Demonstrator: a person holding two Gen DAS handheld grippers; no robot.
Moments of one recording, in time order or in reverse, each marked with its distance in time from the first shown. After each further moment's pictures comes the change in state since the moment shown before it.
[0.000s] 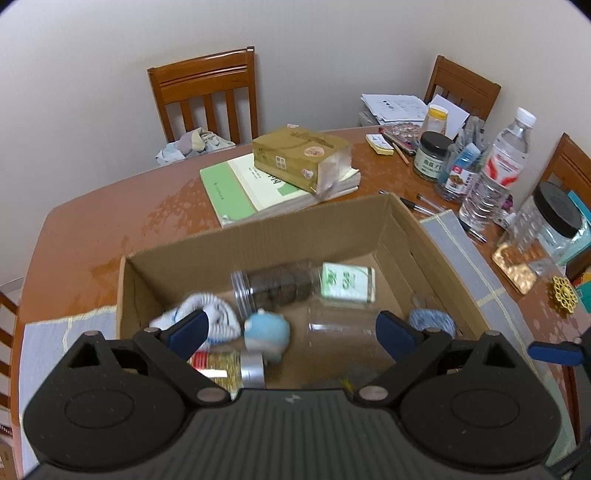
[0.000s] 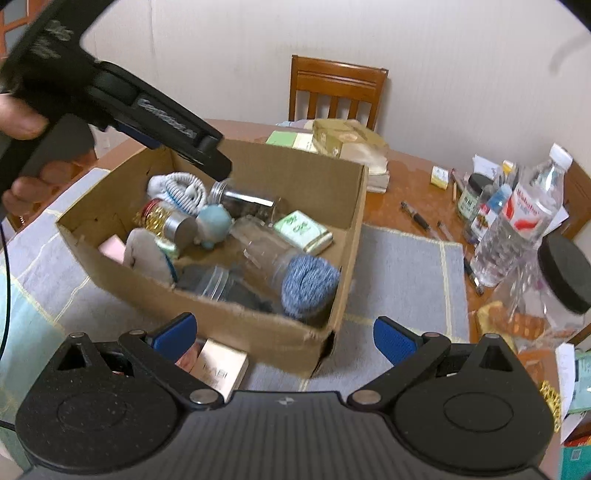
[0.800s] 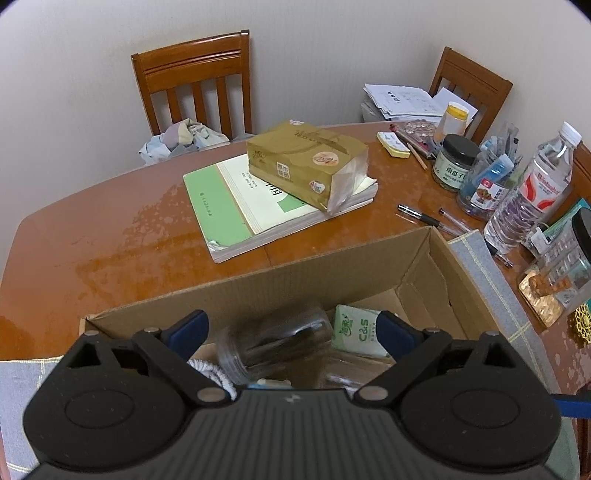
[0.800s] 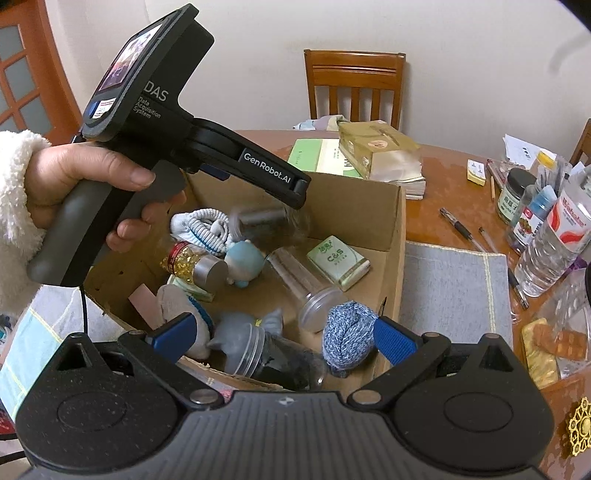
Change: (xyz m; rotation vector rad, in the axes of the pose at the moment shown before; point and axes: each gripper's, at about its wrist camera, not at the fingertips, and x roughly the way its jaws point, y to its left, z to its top) left arm 0.077 0.015 0.054 0.002 0.048 -0.036; right arm 0.020 -0.006 0.054 0.093 0.030 0.130
